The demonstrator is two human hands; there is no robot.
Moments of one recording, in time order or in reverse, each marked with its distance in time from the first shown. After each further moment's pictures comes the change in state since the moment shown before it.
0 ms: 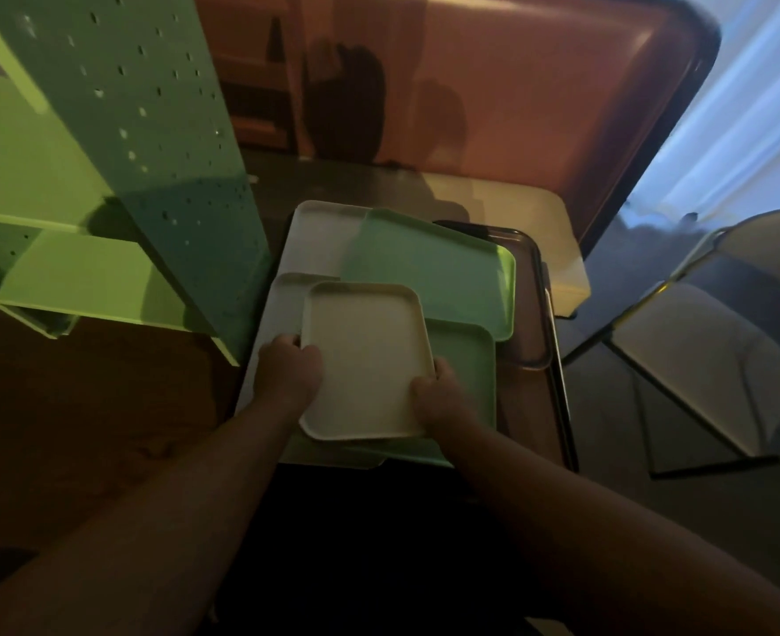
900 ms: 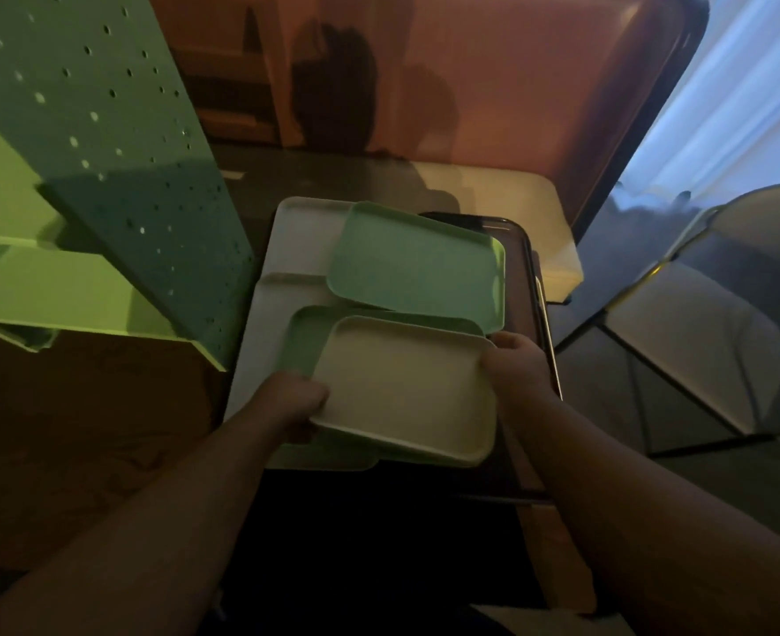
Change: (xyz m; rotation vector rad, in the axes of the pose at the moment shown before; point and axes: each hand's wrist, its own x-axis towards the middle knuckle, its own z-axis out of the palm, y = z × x) left_hand -0.008 -0.010 0.013 0.001 -0.407 -0.261; right_hand 0.039 0.014 -0.096 0.195 0.297 0.021
